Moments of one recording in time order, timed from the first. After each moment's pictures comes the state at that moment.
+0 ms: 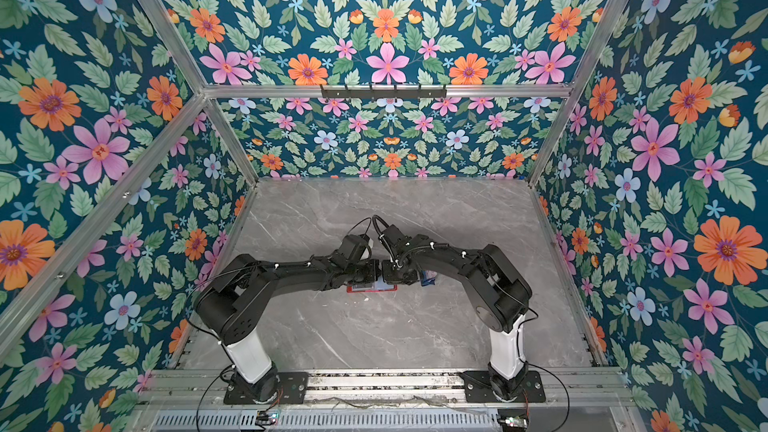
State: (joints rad) left arm -0.70 1.77 0.86 0.02 0.20 -0.67; right arm 0.73 1.89 1.25 -0.59 -0.15 0.61
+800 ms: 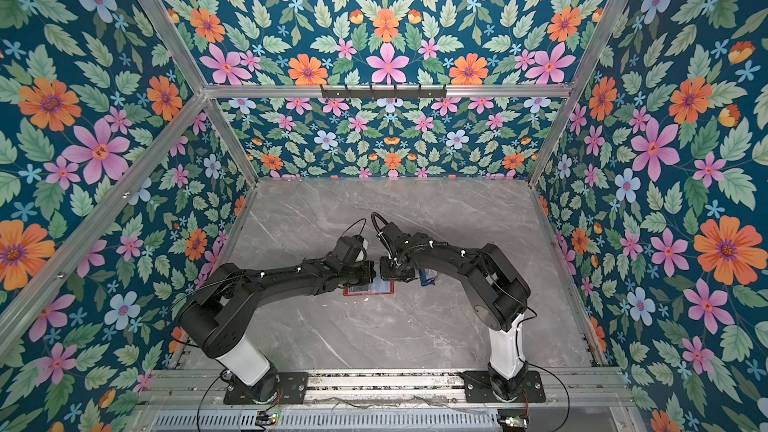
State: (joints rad) left arm -0.70 1.67 0.81 -0.03 0.16 -0.67; right arm 0.73 1.92 1.29 -0.57 -0.17 0.63
